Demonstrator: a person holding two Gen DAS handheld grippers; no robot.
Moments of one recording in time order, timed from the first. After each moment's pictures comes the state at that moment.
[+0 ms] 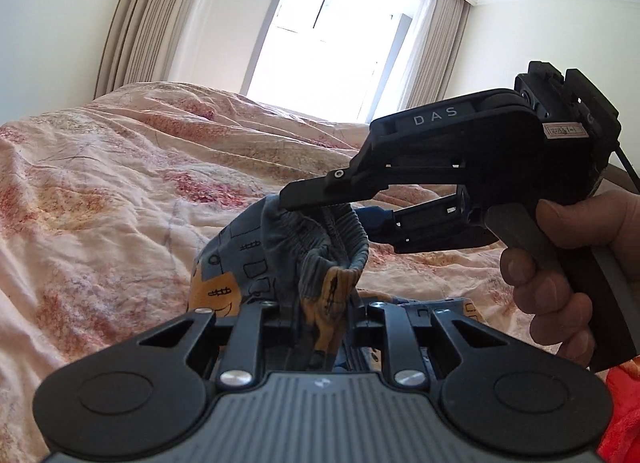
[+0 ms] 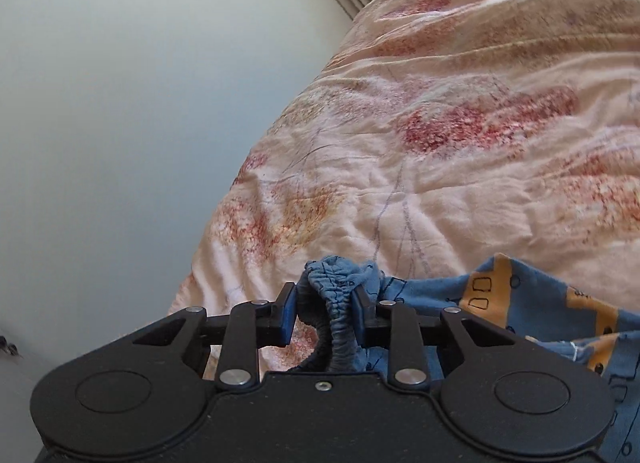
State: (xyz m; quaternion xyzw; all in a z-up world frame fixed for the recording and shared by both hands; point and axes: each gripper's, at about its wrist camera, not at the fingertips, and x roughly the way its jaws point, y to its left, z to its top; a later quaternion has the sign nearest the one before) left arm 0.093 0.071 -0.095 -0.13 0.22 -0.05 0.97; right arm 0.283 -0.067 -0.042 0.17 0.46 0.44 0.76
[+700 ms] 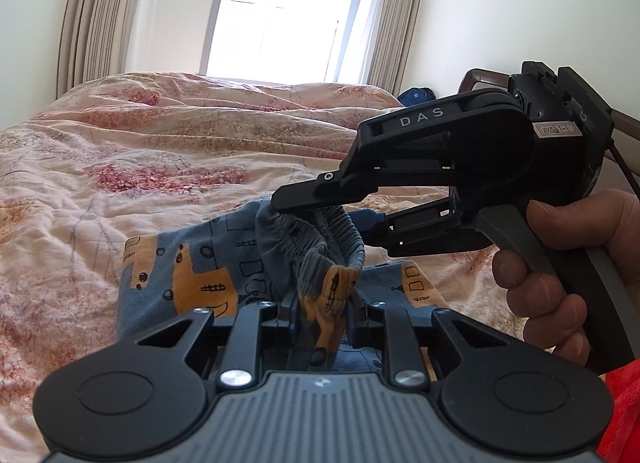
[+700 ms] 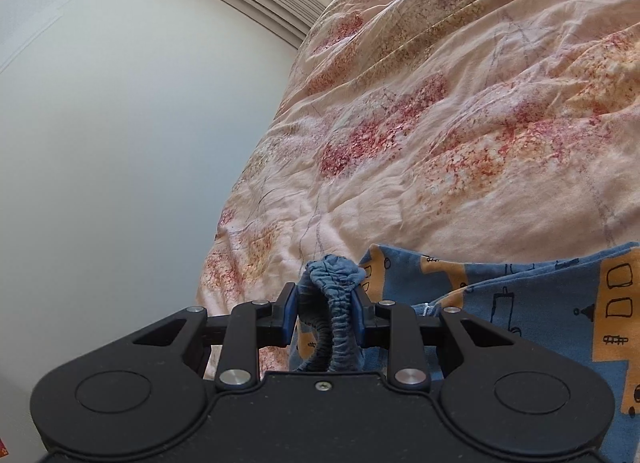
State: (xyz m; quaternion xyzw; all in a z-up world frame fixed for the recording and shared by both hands) left arm 0.143 -0.018 -0.106 -0.07 0.27 -0.09 0.96; right arm 0.305 -0.195 -0.077 0.28 0.46 0.39 0.75
